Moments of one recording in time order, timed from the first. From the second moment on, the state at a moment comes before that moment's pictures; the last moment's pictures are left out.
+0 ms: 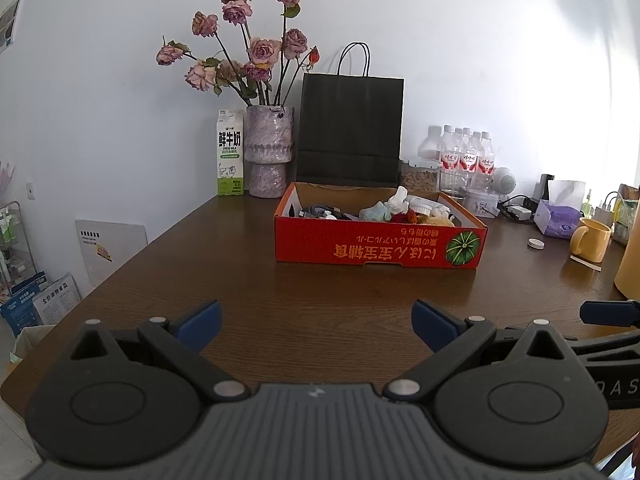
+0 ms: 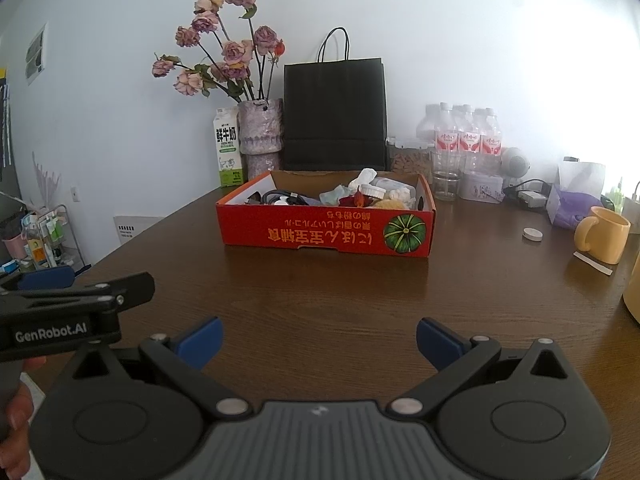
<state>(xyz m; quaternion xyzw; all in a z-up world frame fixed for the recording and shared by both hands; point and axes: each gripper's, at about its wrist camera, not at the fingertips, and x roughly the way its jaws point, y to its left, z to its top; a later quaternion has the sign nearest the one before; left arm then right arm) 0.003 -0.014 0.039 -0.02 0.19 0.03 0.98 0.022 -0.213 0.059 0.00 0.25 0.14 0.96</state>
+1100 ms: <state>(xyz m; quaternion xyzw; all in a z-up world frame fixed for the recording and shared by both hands) 0.003 -0.016 0.038 -0.01 0.19 0.03 0.98 0.025 -0.215 0.056 0.00 0.25 0.14 0.96</state>
